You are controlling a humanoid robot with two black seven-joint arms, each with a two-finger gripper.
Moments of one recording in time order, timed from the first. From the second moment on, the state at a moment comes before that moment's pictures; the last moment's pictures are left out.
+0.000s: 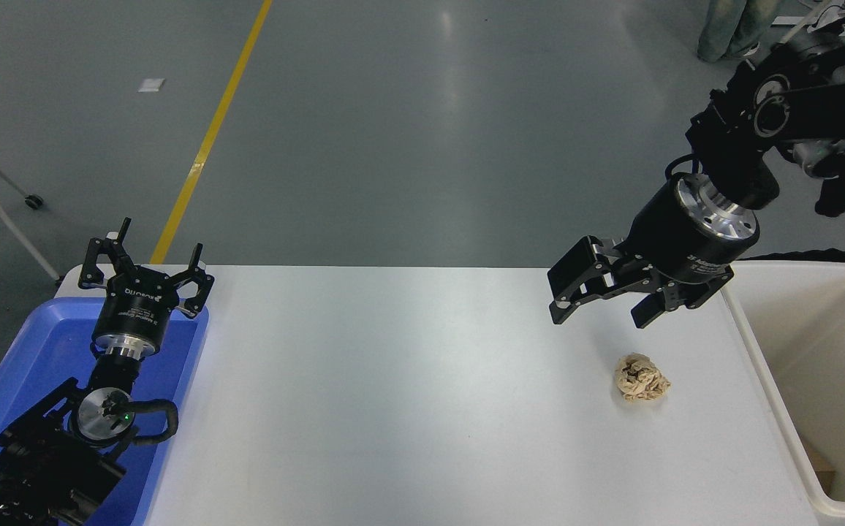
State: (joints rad) left arm -0.53 0.24 -0.99 -0.46 -0.11 -0.69 -0.40; right arm 2.28 -0.32 -1.14 1.52 -0.08 0.78 0.00
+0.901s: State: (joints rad) left arm -0.53 0.24 -0.99 -0.46 -0.12 -0.69 -0.40; right arm 1.72 -0.32 -1.12 1.15 -0.40 0.49 0.01
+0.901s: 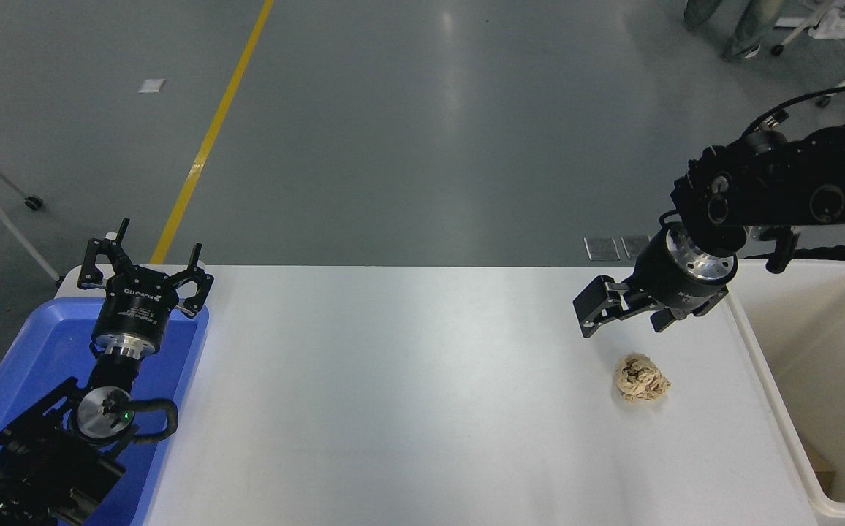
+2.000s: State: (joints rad) left arm -0.53 0.24 -0.99 -0.46 -0.12 -0.69 -0.40; right arm 1.11 -0.28 -0.81 0.72 -0.56 0.22 0.00
